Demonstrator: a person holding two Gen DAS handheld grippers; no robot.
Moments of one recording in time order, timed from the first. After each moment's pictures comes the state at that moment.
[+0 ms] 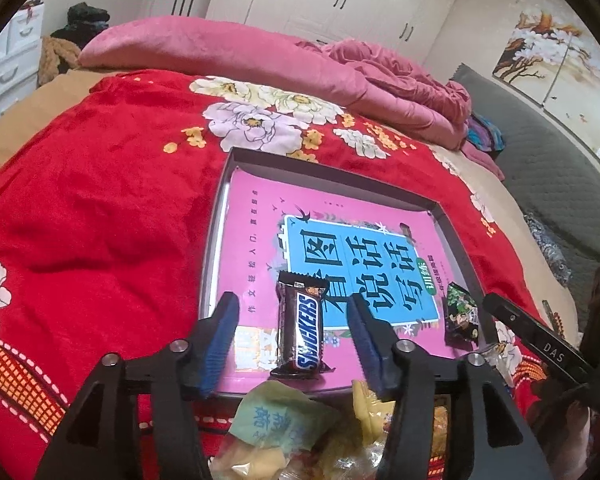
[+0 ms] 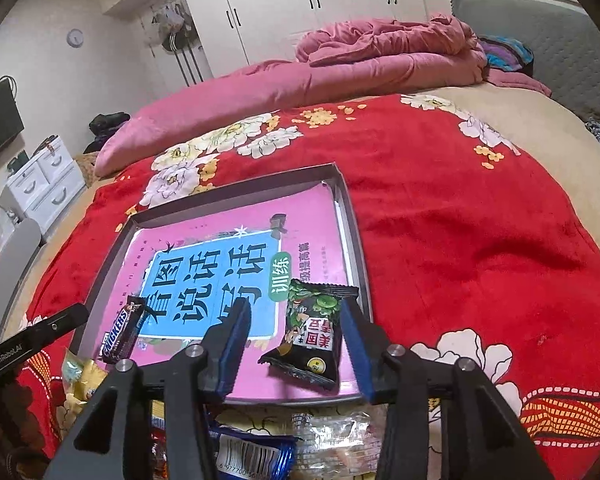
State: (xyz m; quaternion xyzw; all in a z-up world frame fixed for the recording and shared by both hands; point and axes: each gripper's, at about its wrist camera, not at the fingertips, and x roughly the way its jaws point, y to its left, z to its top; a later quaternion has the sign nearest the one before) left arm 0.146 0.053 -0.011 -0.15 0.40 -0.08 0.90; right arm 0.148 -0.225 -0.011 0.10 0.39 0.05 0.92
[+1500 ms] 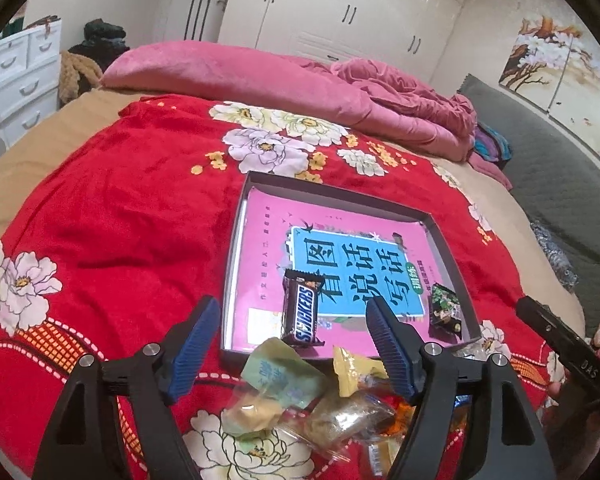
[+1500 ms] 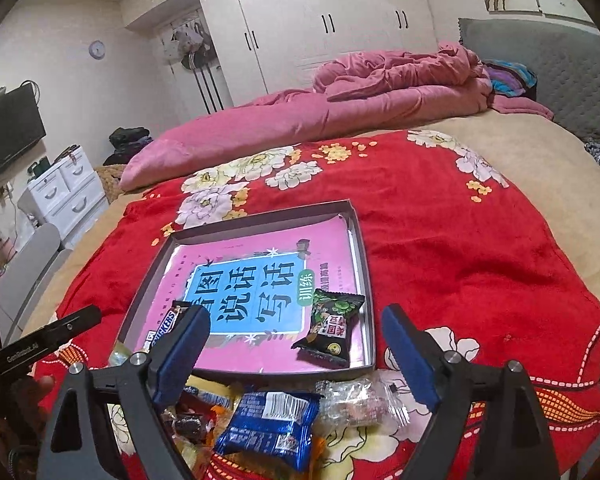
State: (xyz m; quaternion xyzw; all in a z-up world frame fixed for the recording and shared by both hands) left arm 0.101 0.052 0.028 -0.13 0.38 -0.05 0.91; right arm 0.098 -0.223 0.042 0.09 0.35 0.08 0.93
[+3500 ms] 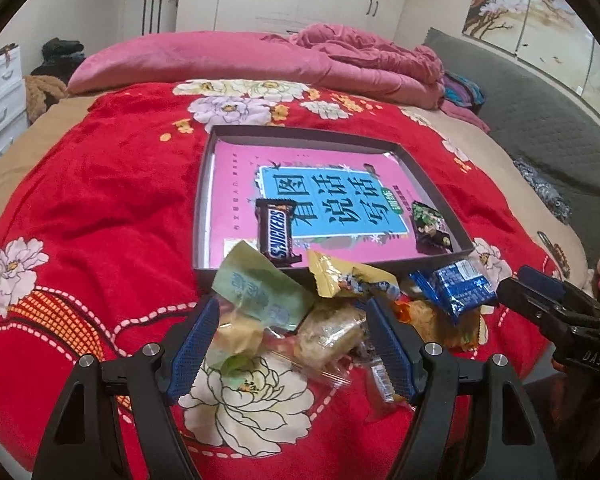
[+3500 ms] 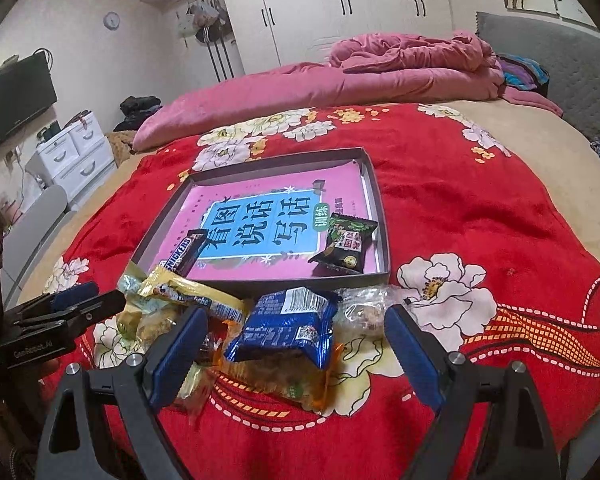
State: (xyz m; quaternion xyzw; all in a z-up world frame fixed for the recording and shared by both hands) left arm 0.060 0.027 -0.001 -0.06 0.42 -0.11 0.90; right arm 0.044 -0.204 0.010 0.06 0.38 0.10 0.92
